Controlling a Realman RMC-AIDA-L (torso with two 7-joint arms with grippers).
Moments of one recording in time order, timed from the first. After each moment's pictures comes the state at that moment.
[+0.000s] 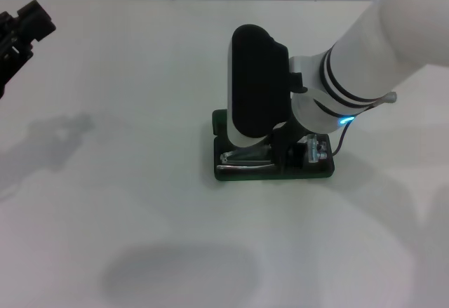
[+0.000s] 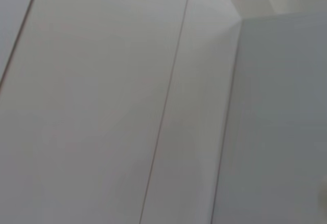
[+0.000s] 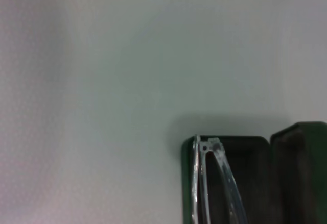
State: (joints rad) left arm -0.34 -1.99 0.59 0.58 1.45 1.91 -1.31; right arm 0.87 2.03 -1.99 -1.29 -2.53 -1.28 2.44
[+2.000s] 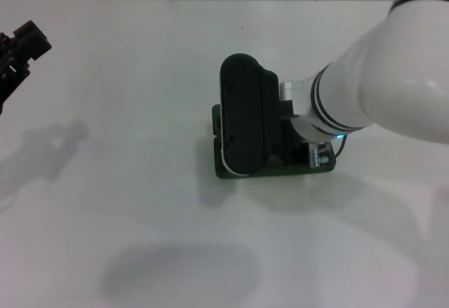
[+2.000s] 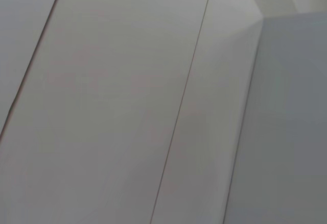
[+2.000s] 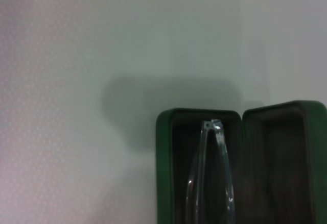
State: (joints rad) left arm -0.30 -2.01 0.58 0.57 1.45 1.90 -1.30; right arm 0.84 2.03 -2.18 -1.40 -2.77 -1.27 2.63
